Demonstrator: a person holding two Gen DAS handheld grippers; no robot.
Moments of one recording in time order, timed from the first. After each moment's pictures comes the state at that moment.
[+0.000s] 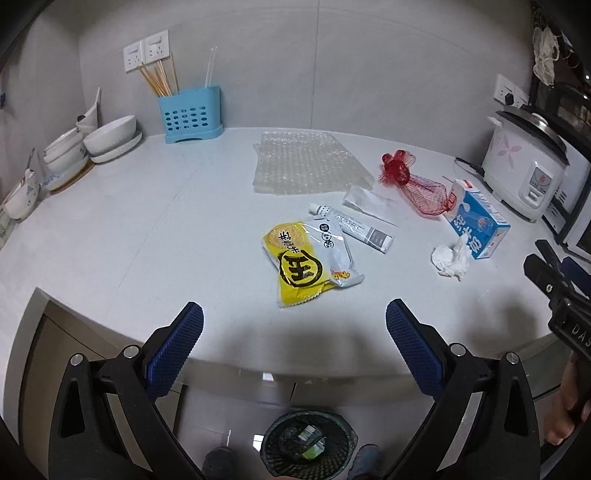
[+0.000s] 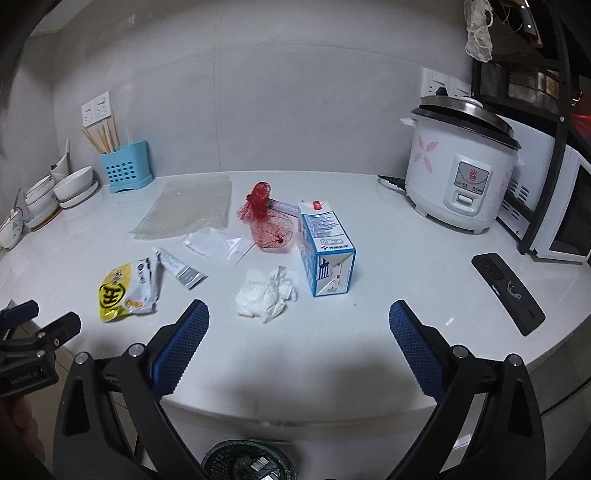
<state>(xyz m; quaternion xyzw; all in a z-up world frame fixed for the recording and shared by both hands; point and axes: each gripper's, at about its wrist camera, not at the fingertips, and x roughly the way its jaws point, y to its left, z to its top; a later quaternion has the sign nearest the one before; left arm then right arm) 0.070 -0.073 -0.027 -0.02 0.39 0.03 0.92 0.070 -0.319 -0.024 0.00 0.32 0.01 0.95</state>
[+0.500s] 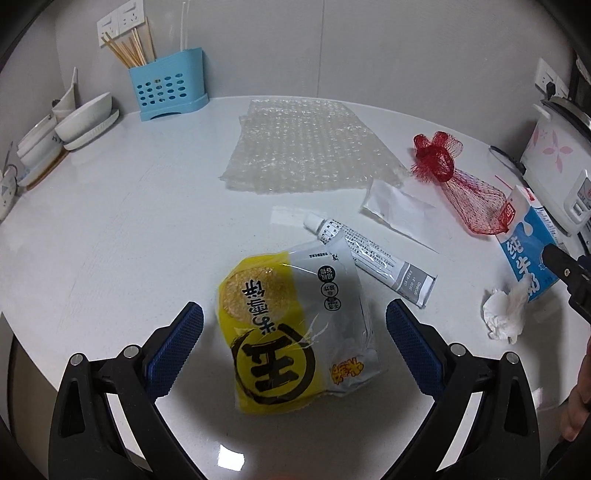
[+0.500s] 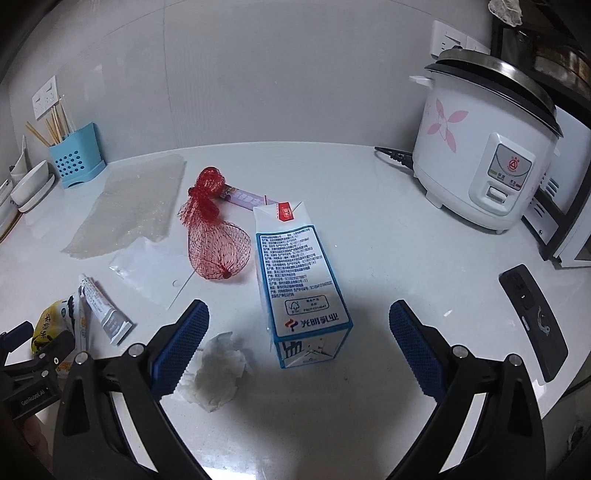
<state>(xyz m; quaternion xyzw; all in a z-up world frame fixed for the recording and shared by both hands) 0.178 -0.086 -0.074 -0.03 0.44 0.04 0.90 0.191 -0.335 -0.058 0.00 0.38 -0.02 0.92</state>
